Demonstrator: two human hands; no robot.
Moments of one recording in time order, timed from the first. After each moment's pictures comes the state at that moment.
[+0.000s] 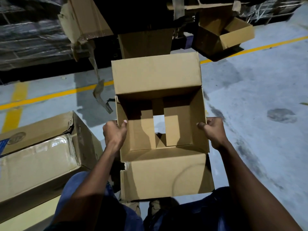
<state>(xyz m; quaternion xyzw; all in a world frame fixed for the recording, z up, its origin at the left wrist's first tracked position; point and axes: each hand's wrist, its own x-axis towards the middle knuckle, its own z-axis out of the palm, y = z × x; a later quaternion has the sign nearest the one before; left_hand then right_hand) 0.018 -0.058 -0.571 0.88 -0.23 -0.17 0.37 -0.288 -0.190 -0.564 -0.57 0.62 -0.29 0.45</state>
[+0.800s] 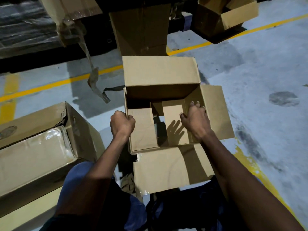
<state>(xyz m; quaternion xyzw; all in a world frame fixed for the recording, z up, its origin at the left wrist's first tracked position) -0.019 -0.066 -0.557 0.90 -0.27 -0.19 0.28 -0.232 -0.158 -0.558 -0.75 0.64 -0.05 0.16</state>
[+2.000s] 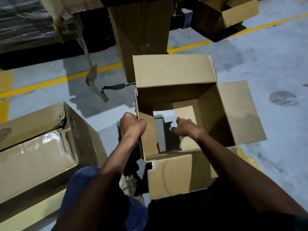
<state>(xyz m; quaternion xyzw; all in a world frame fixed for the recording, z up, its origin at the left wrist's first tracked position) -0.030 -0.075 -0.561 0.87 -0.26 -0.28 0.31 -0.199 -0.171 -0.605 -0.75 0.55 0.17 0.32</state>
